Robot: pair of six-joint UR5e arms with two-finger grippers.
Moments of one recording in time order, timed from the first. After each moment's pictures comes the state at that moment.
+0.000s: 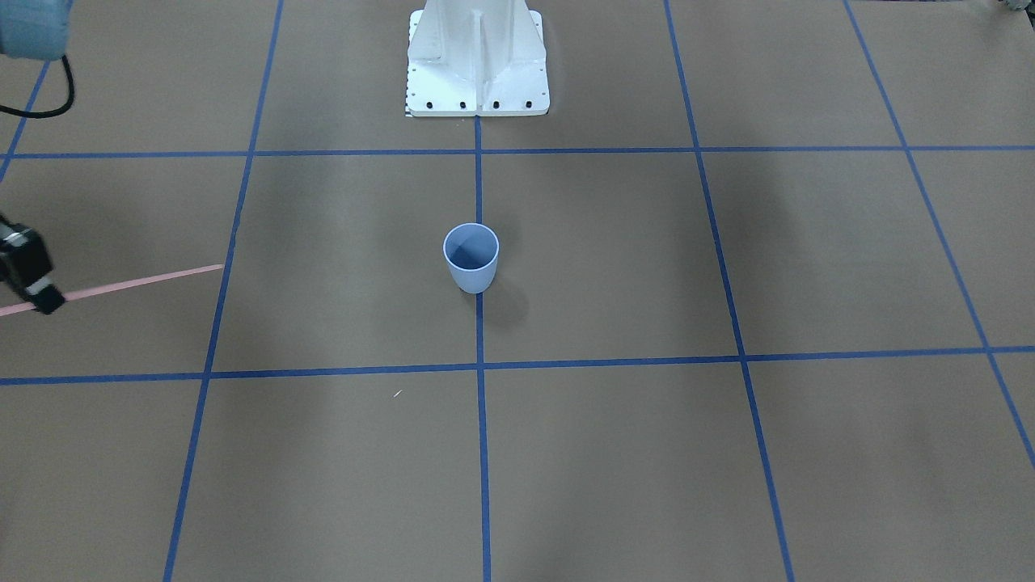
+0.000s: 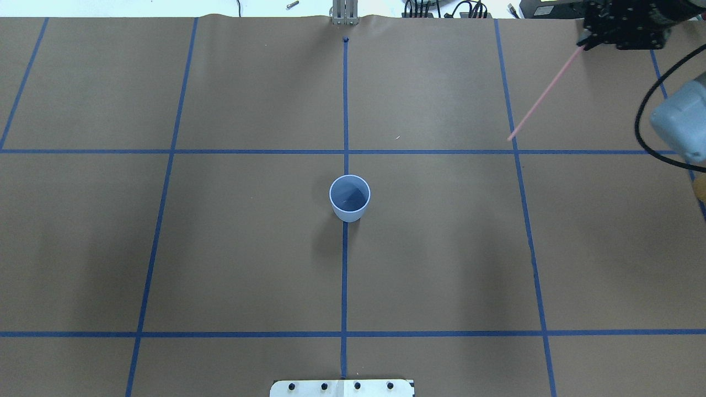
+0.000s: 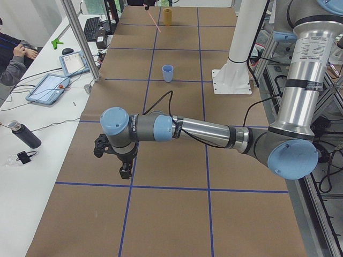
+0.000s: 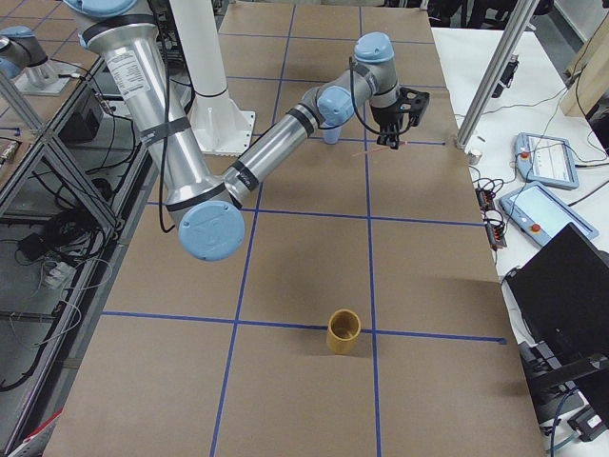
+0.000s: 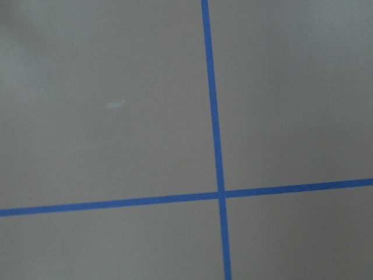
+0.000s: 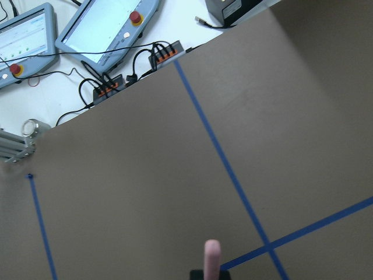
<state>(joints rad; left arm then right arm) -1.62 -1.72 -1.60 -1.38 -2.39 0.12 1.11 -1.10 1.94 -1.59 2.08 1.36</state>
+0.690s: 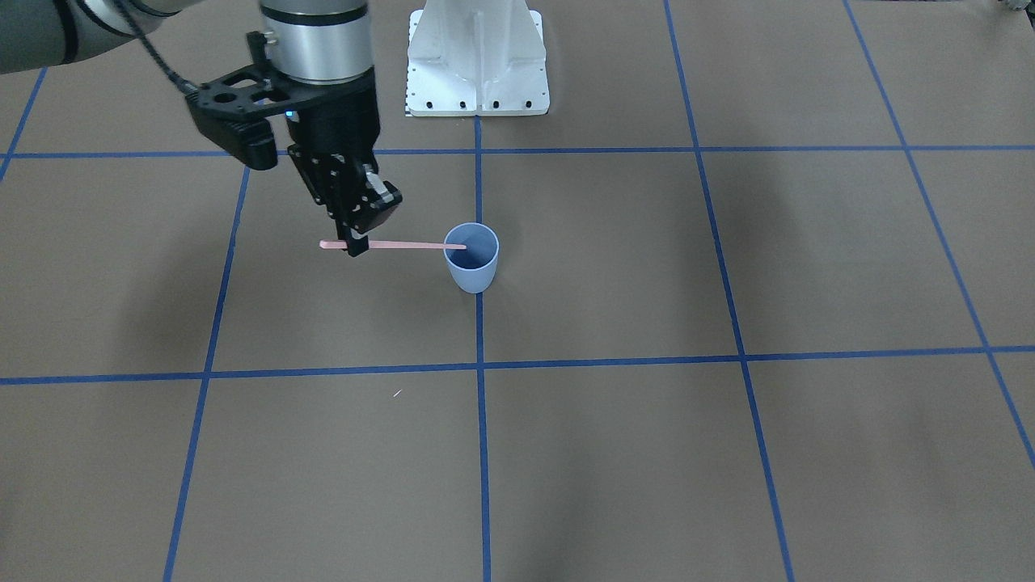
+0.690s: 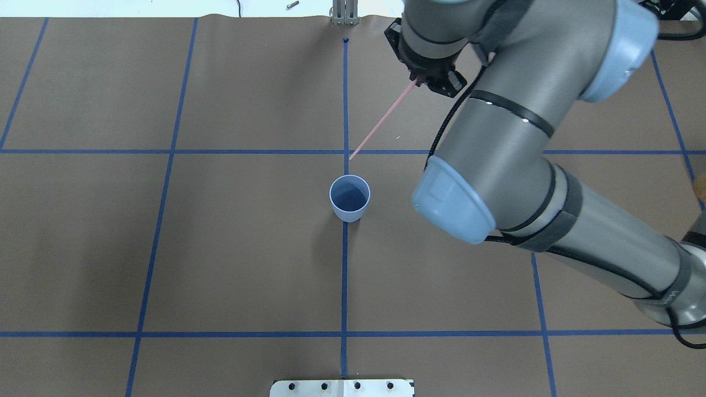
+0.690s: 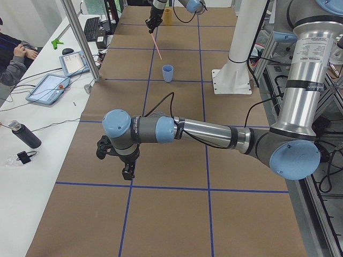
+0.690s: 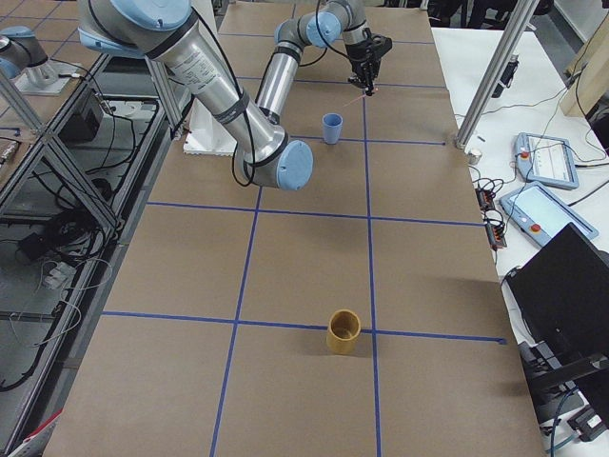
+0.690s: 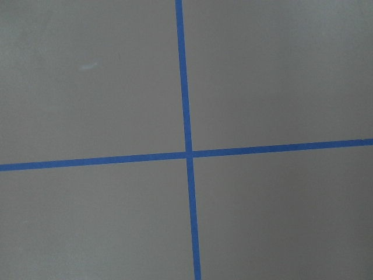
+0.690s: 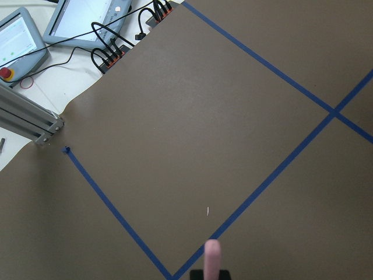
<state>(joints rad) -1.62 -1.71 -1.60 -1.38 -2.39 0.11 0.72 -0.64 1.82 -2.02 1.67 1.87</state>
